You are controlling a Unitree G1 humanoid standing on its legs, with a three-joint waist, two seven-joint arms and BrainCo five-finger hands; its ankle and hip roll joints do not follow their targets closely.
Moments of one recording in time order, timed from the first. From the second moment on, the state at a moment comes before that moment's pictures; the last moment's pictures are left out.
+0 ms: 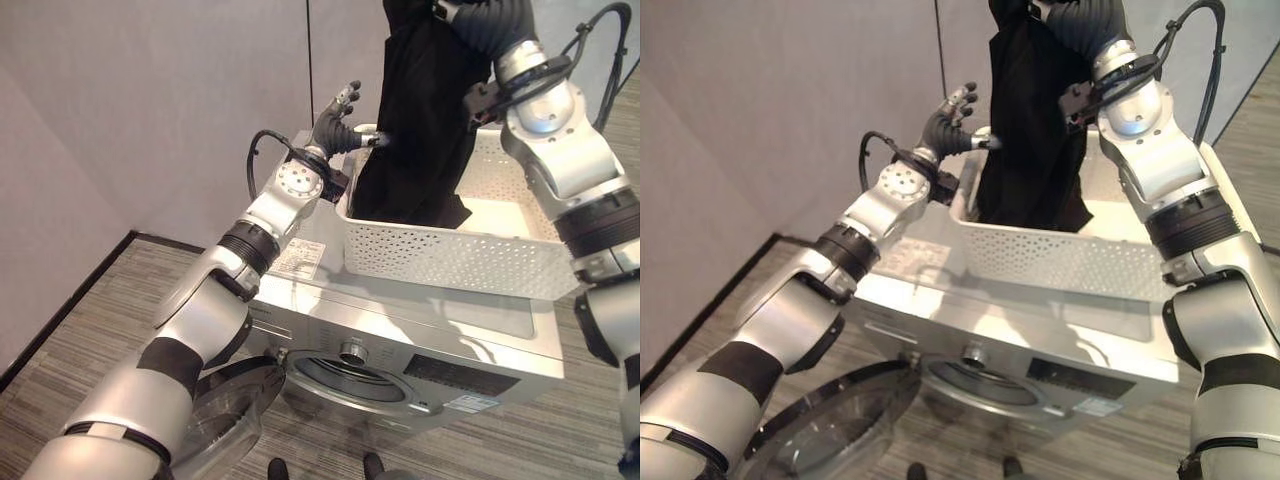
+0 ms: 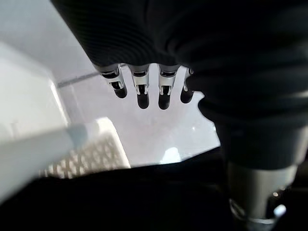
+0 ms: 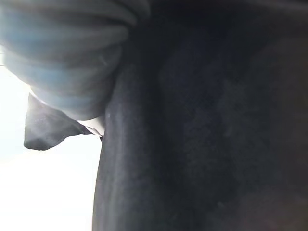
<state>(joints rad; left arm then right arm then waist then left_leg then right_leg) -1.31 0.21 -0.61 0.90 -0.60 -0.01 0.13 -1.28 -0.76 0.54 0.49 0.46 -0.04 -0.17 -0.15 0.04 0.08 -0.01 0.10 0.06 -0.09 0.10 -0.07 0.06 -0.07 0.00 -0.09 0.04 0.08</state>
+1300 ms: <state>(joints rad) -1.42 0.14 -0.69 0.91 -0.70 -0.07 0.13 -1.47 -0.61 0.69 0.57 0.59 -0.05 -0.16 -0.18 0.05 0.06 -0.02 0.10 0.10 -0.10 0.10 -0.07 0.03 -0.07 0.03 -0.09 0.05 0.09</state>
